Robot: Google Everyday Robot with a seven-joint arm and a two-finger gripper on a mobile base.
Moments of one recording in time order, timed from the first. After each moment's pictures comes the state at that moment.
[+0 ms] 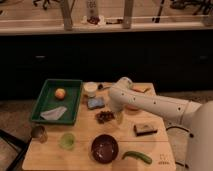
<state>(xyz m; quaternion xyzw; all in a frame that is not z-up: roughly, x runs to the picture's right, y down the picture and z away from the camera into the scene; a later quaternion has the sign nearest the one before) 0.053 0.157 0.861 -0.28 -0.13 -0.23 0.92</state>
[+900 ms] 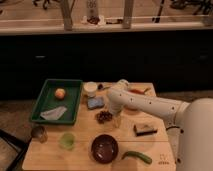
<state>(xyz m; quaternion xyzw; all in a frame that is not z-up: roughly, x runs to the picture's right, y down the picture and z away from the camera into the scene) 0.047 0.177 0.881 -0.30 -0.14 -0.23 0.91</state>
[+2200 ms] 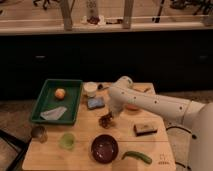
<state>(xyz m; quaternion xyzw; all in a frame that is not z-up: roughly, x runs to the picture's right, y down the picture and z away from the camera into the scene) 0.053 0.158 0.839 -0.29 -0.14 -0.24 0.92</state>
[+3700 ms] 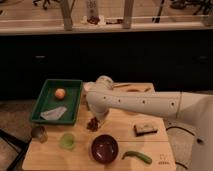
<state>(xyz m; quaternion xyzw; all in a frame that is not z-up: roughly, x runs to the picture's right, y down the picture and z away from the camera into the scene) -0.040 0.165 0.758 -0.26 -0.15 -0.36 0.88</state>
